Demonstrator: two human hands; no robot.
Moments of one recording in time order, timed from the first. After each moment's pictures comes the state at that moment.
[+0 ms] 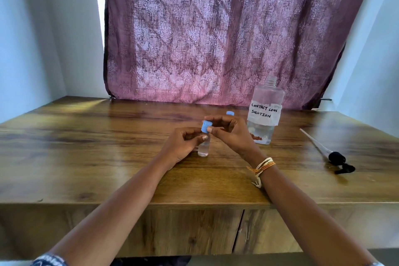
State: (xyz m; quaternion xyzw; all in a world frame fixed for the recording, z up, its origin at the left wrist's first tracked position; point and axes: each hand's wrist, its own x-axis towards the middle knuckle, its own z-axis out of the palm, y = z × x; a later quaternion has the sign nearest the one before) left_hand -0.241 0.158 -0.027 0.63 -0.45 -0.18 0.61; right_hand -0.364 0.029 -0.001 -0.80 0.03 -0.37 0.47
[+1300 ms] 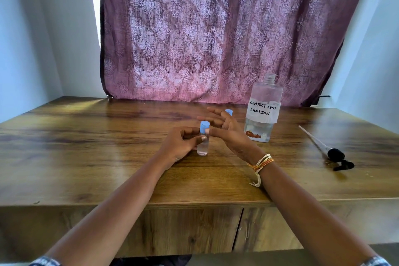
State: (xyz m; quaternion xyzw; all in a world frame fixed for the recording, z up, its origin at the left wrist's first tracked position) left_hand -0.244 0.158 -0.025 0.65 -0.44 -0.17 0.59; right_hand -0.358 0.026 -0.003 -0.75 0.06 -0.26 0.61
